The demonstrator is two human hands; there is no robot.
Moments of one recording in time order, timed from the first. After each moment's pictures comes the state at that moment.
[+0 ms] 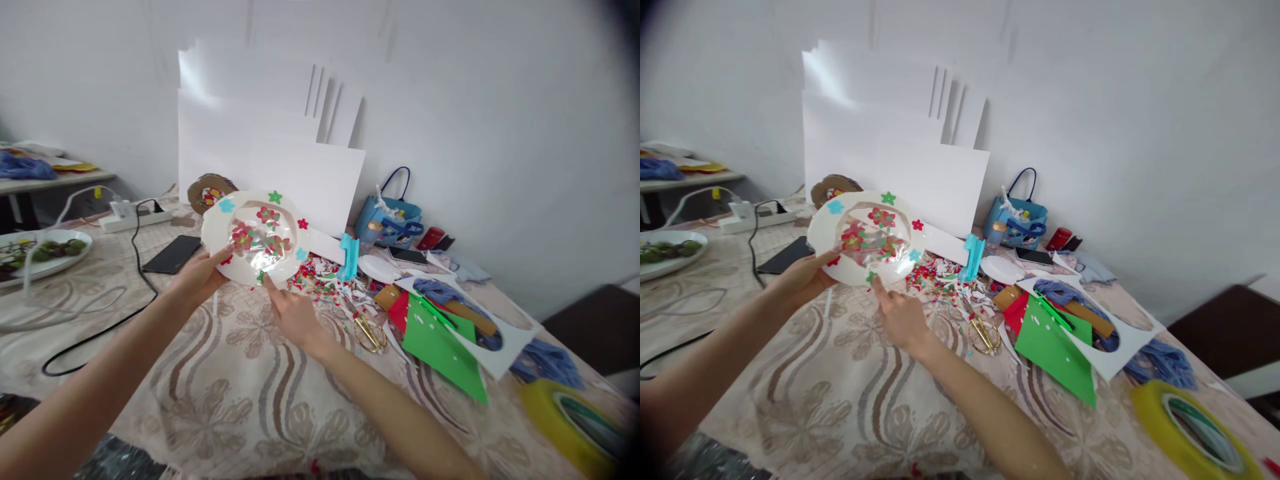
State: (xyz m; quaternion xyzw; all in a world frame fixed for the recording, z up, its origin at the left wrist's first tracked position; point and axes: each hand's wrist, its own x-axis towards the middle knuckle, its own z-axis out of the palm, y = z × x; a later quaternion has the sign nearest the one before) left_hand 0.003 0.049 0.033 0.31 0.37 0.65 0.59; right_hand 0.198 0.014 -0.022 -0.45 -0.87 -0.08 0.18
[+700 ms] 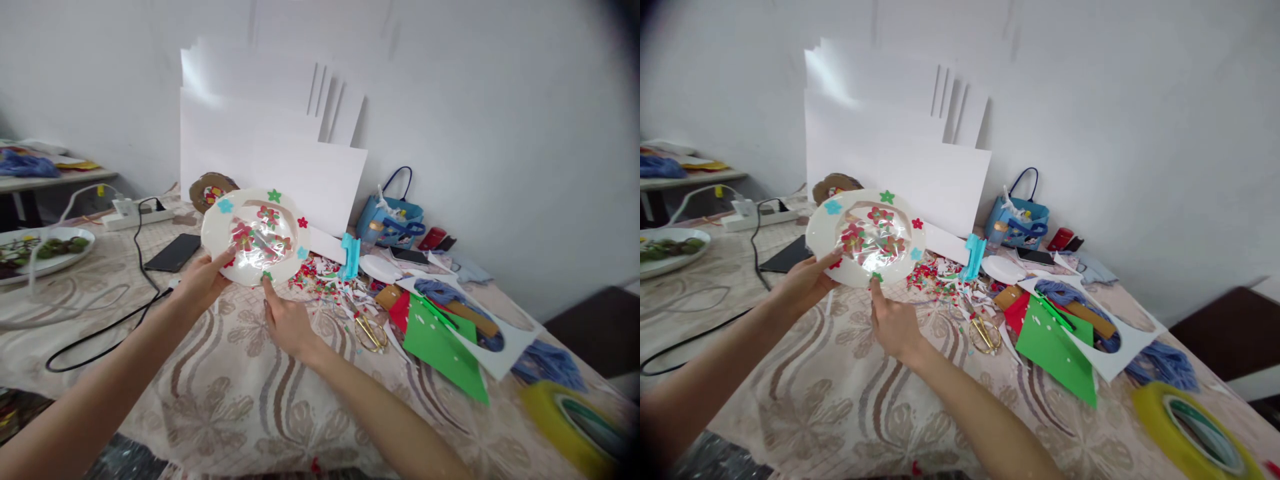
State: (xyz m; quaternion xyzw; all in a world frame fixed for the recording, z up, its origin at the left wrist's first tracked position) left_hand 0.013 0.036 0.032 0.32 0.35 0.67 0.57; right_hand 0.185 0.004 -0.034 -0.44 -0.87 -0.02 0.22
